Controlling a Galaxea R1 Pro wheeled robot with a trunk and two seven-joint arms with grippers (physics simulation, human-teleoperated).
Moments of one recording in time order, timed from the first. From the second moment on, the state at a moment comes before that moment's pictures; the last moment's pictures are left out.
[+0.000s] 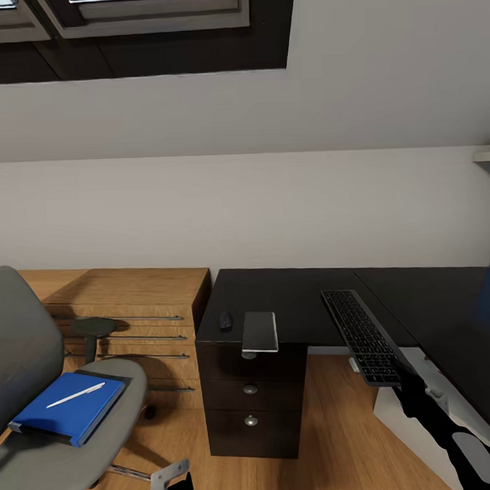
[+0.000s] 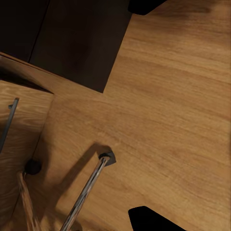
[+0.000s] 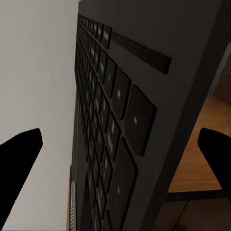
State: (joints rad) left arm -0.19 0.07 -0.63 -0.74 0.76 -0.14 0.51; right arm -0.38 -0.22 -0.41 -0.71 -1.26 0.38 0.33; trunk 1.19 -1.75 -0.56
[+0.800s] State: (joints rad) left arm -0.19 0.07 -0.63 -0.74 0.75 -0.14 0.51; right arm -0.38 -0.22 -0.40 -0.72 -1.26 0.38 0.33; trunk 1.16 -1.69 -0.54
